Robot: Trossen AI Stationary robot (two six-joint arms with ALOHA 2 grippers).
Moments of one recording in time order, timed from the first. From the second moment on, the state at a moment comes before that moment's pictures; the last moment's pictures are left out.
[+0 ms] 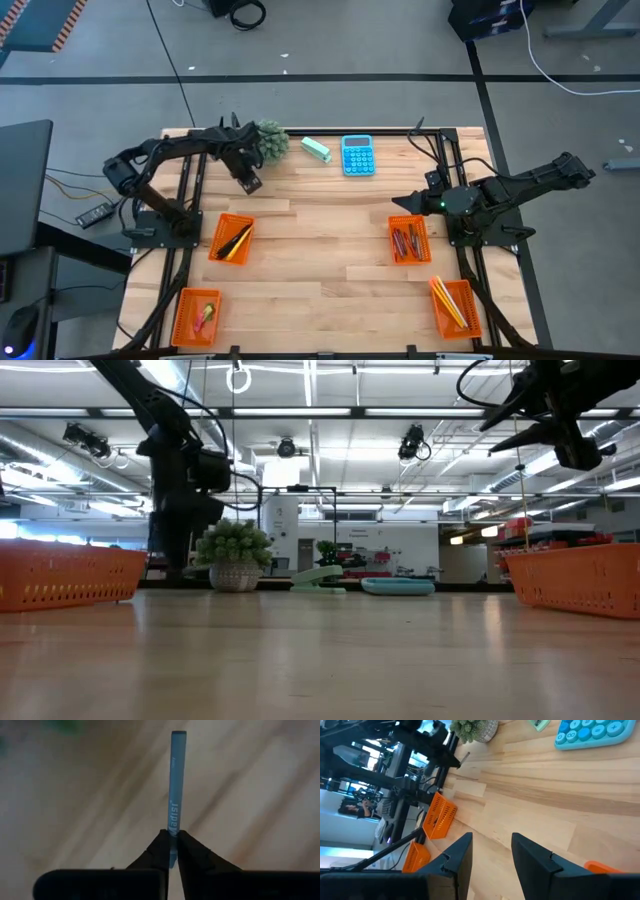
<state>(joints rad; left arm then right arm) 0.76 1.55 0.88 -0.79 0.17 0.12 0.29 0.64 0.56 -0.47 0.54 1.38</state>
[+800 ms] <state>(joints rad) 0.50 1.47 0.89 0.15 0.72 -0.61 0.20 0.79 0.56 0.02 0.64 1.13</state>
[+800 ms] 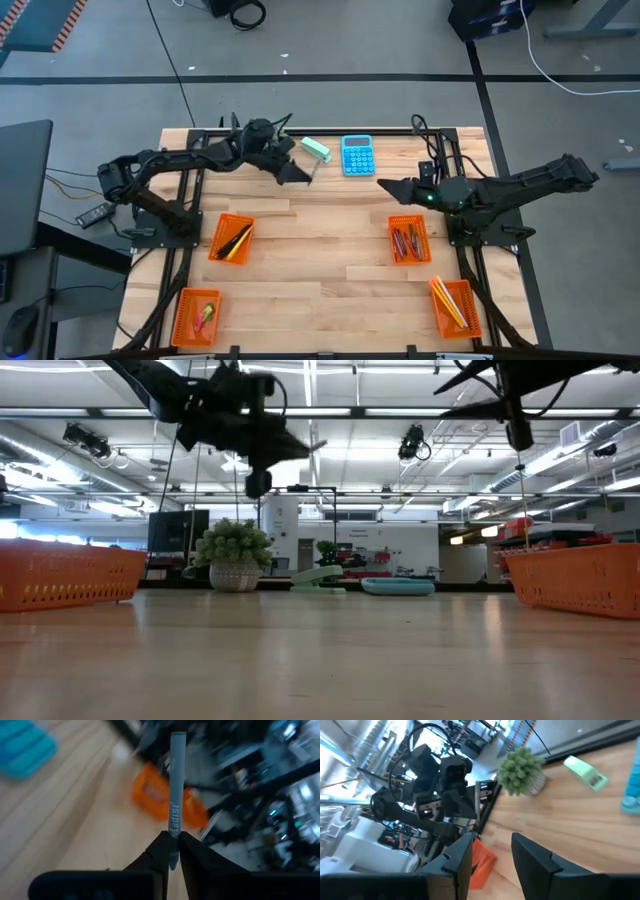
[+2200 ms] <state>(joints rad) 0.39 1.47 0.89 0.41 0.61 -0.87 -0.18 1.45 1.16 -0.02 -0.04 0.77</state>
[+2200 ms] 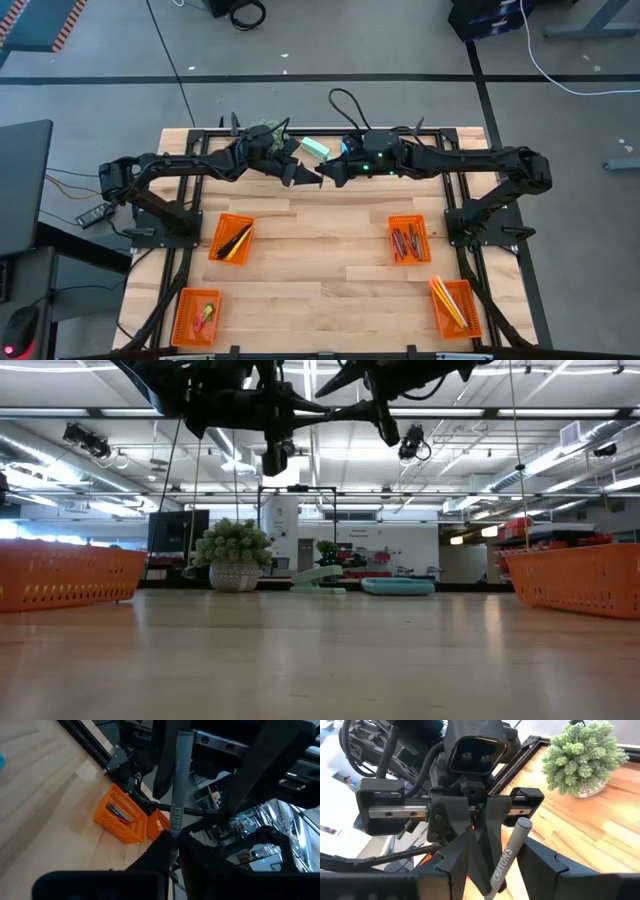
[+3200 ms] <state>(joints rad) 0.39 1.47 0.89 0.41 0.61 -0.85 -0.18 1.45 1.16 -0.08 0.00 0.76</state>
